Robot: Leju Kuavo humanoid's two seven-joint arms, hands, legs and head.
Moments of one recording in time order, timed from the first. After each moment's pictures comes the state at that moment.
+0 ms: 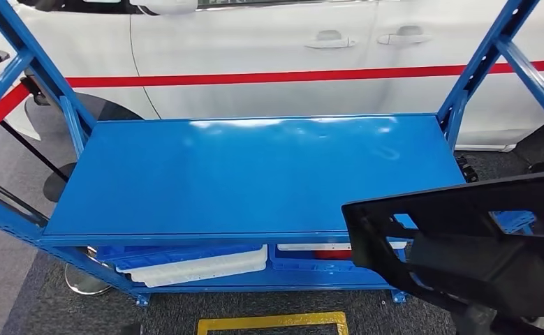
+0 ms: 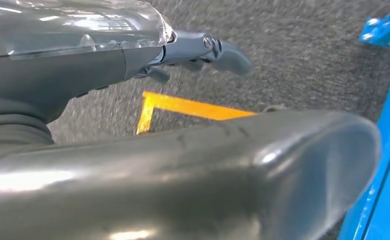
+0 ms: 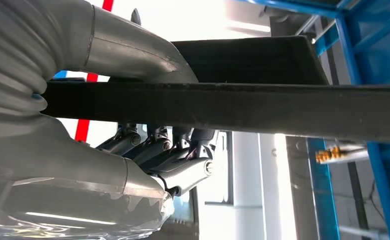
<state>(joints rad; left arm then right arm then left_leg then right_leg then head) -0.04 -0.03 -0.30 -0.17 0.72 0.36 -0.37 0.23 0.17 -0.01 -2.15 -0.15 0.24 -0.70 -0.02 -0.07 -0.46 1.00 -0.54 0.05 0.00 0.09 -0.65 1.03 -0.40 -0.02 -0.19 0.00</state>
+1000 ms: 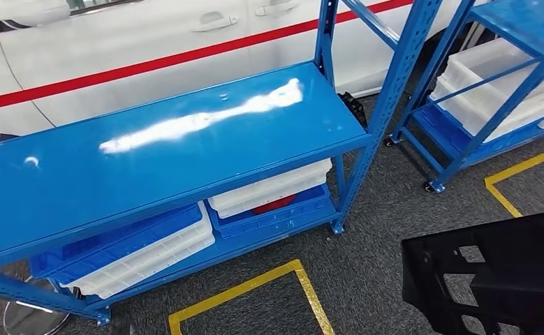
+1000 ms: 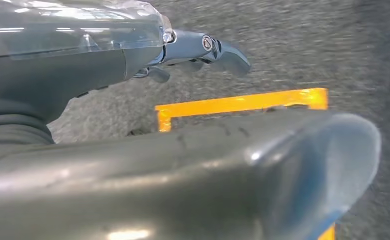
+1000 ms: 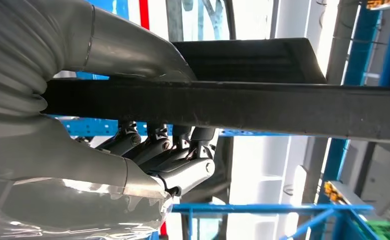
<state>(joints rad) -0.04 0.00 -0.28 -0.17 0.76 0.33 -0.37 0.36 0.33 -0.37 -2.14 -0.17 0.36 -0.70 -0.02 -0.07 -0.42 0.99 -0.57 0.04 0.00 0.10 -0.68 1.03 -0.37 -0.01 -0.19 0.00</state>
